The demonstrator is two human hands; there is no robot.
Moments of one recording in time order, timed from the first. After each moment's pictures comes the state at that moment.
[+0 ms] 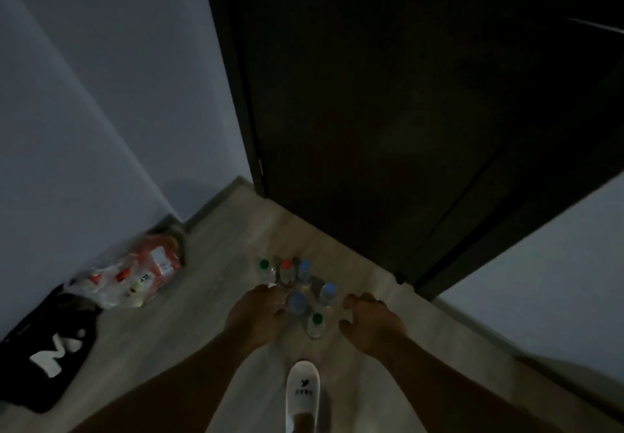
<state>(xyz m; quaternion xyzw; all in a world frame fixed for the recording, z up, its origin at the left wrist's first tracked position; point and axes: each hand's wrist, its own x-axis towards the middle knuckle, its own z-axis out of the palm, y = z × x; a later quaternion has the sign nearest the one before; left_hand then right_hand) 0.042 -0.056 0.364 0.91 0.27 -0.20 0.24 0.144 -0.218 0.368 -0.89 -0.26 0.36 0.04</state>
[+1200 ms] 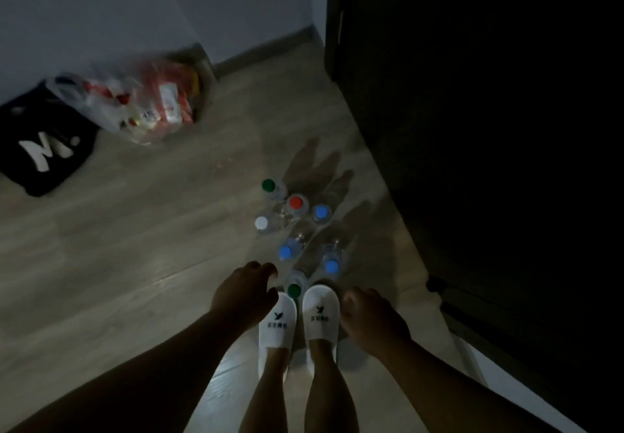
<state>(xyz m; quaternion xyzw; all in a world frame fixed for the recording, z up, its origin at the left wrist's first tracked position) 0.187 -0.036 0.149 0.71 0.54 -0.29 0.35 0.348 -0.143 0.137 -0.75 -0.39 0.52 -0.11</state>
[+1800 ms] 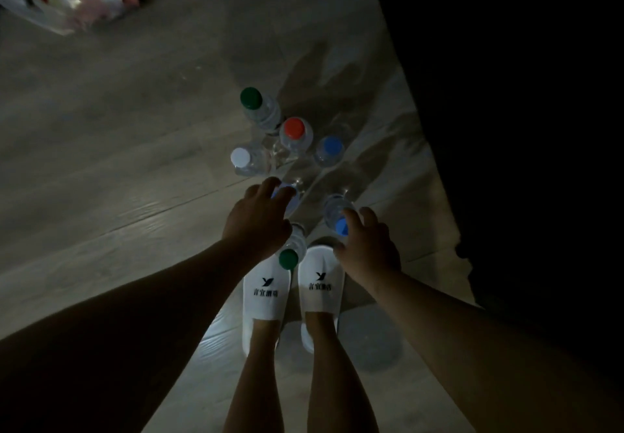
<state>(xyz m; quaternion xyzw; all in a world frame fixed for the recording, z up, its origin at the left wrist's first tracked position) 0.199 -0.026 -0.034 0.77 0.49 -0.26 0.31 0.334 -0.121 -0.049 -0.78 -0.41 0.45 -0.11</state>
